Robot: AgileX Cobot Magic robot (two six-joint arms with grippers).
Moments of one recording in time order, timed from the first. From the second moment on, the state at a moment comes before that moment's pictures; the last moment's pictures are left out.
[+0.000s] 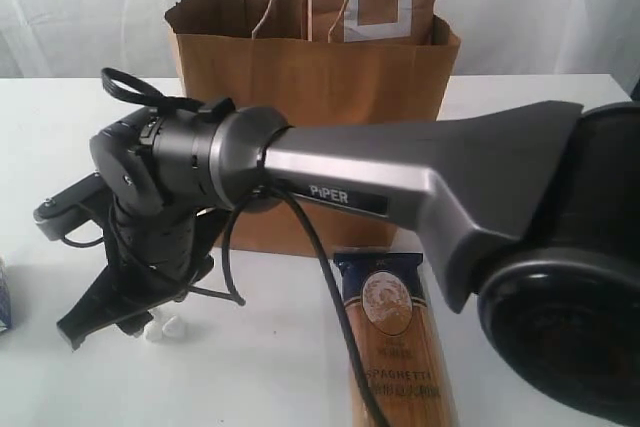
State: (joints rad) left arm -0.01 0.00 0.01 -0.29 0.34 0.13; right arm 1.02 2.23 -1.82 0.05 0.92 0.06
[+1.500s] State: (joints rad) left arm -0.01 0.00 0.01 -0.29 0.34 0.13; right arm 1.02 2.19 -1.82 0.00 1.05 0.15
